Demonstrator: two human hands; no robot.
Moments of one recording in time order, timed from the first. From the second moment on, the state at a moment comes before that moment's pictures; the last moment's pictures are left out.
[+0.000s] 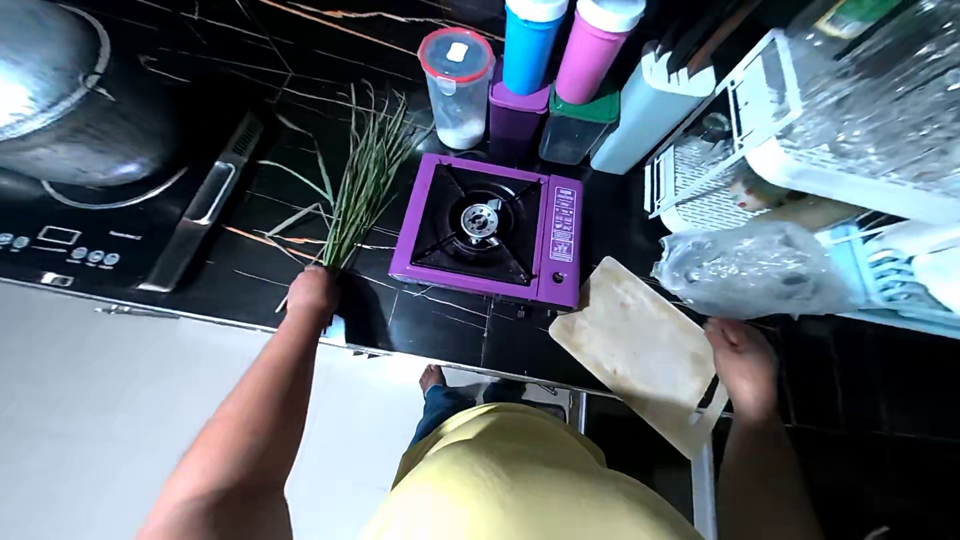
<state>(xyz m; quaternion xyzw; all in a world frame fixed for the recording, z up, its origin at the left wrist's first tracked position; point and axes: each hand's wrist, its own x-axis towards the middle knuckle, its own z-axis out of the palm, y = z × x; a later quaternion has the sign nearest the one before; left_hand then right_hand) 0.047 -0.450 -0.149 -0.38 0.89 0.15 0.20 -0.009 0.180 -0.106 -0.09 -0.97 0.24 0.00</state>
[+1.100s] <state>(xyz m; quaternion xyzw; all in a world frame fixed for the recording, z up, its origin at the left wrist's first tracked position) 0.063 -0.483 -0.152 -0.41 0.87 0.22 0.16 -0.112 -0.036 -0.162 -0.12 -0.82 0.55 -0.11</state>
